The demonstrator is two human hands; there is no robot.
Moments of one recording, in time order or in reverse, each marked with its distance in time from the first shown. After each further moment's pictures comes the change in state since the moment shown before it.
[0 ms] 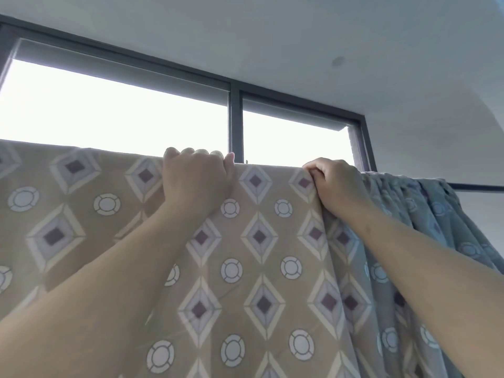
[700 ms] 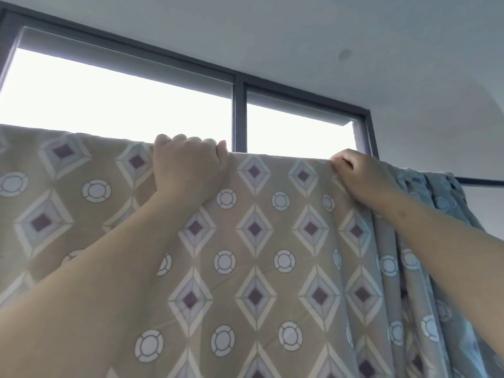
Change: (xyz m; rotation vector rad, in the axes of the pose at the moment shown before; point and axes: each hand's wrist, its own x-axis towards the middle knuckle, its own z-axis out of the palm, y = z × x) left_hand -0.005 -0.015 -0.009 -0.004 0.032 -0.023; right_hand 0.001 0.023 -0.024 -0.018 -0.113 0.090
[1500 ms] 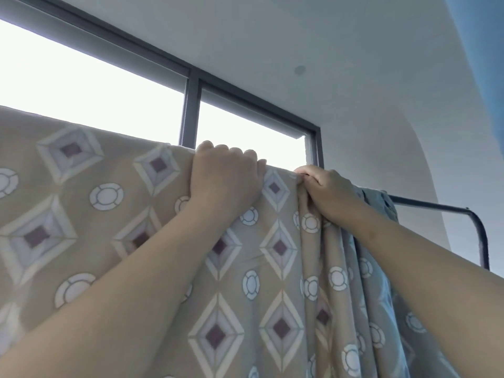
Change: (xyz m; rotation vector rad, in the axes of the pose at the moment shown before) left_hand 0.016 0.156 0.023 -0.167 -0.006 0.173; right_hand 0.006 0.060 -0.035 -0.090 -0.083 -0.011
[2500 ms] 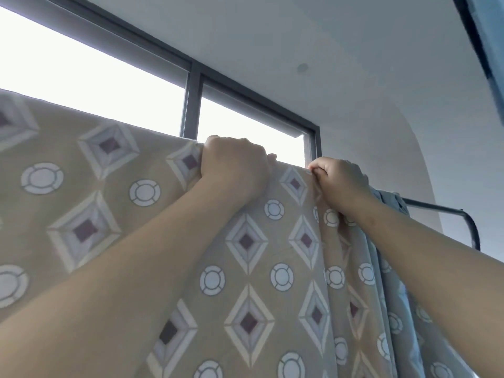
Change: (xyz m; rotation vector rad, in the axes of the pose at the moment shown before) left_hand 0.007 -0.015 -0.008 0.071 -0.240 -0.009; right_hand 0.003 -0.016 0.005 -0.206 0.119 0.074
